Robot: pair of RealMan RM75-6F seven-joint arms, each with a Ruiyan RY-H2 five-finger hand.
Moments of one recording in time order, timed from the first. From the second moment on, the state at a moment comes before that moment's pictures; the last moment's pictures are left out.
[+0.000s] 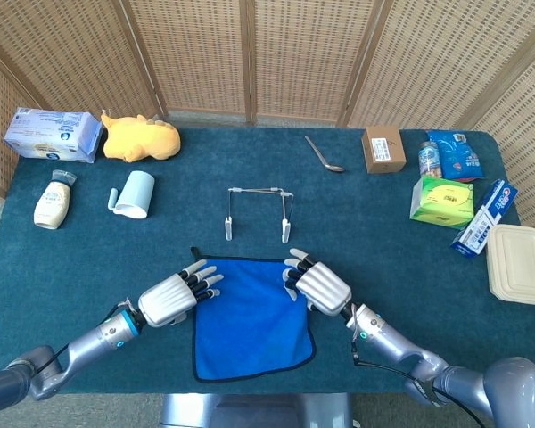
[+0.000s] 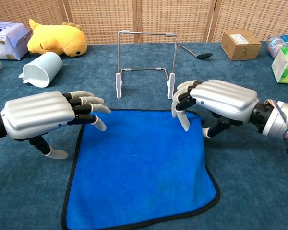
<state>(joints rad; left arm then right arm) -0.63 -1.59 0.08 -1.10 1.94 1.14 0.01 0.71 -1.72 -0.05 -1.07 -1.73 1.19 0.16</state>
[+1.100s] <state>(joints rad) -0.67 -1.67 0.10 -1.09 1.85 1.13 0.01 0.70 -1.71 -0.05 -1.07 -1.73 1.19 0.17</state>
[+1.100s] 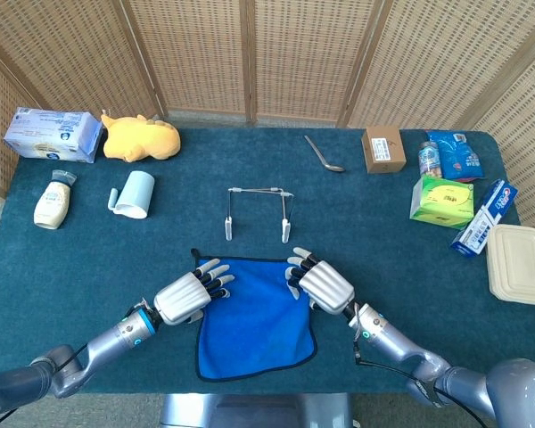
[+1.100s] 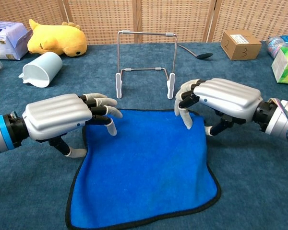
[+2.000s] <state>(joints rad) -0.69 -1.73 0.11 -1.09 1.80 1.11 -0.01 0.69 -1.70 -0.04 -1.07 -1.71 1.20 0.18</state>
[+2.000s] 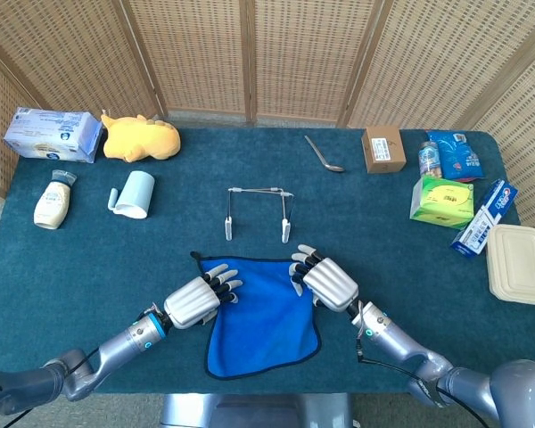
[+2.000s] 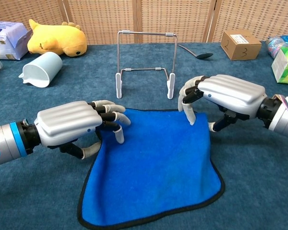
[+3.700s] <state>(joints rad) -0.62 -1.47 -0.02 -1.41 1.70 1.34 -0.13 0.69 -1.40 0.21 -1.65 -1.42 1.13 0.13</state>
